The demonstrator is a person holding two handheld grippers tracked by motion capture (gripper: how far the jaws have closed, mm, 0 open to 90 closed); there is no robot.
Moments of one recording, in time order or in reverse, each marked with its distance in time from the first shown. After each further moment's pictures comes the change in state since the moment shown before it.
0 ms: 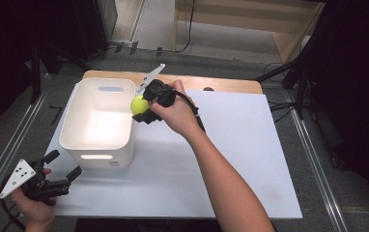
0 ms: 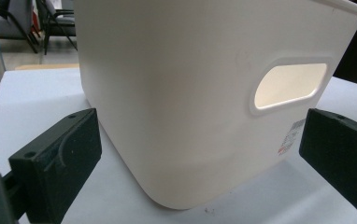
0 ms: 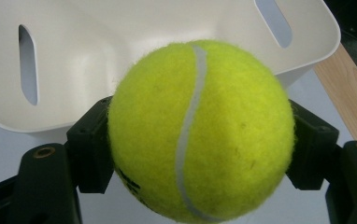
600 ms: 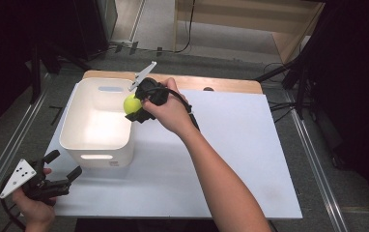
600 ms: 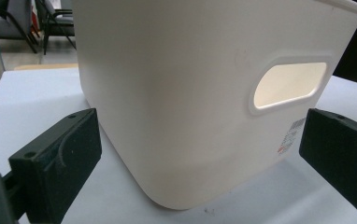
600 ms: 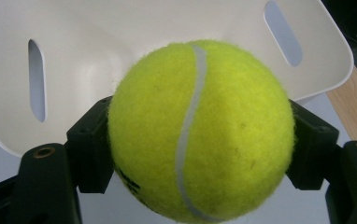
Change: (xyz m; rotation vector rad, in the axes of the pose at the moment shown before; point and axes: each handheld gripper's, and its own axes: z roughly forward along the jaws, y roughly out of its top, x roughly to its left) left arm 0.000 0.000 0.000 0.003 0.000 0.004; right arm 0.005 0.017 0.006 0.004 0.013 -0.019
